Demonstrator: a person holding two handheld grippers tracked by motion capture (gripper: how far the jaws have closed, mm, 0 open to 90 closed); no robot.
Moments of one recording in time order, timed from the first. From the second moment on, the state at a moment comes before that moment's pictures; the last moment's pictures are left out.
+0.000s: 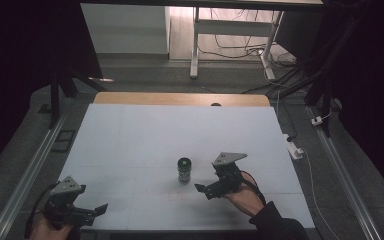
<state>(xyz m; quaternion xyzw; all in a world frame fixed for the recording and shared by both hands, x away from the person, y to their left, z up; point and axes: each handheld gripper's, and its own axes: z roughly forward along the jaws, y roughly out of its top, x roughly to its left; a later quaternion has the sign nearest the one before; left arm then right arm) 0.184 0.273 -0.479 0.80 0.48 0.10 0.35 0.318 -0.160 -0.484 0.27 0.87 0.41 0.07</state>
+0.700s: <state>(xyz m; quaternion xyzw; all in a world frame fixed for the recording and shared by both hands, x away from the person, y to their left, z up) 0.184 0.273 -0.480 0.80 0.48 0.10 0.35 0.336 -0.120 -0.505 0.24 0.88 0.39 0.07</state>
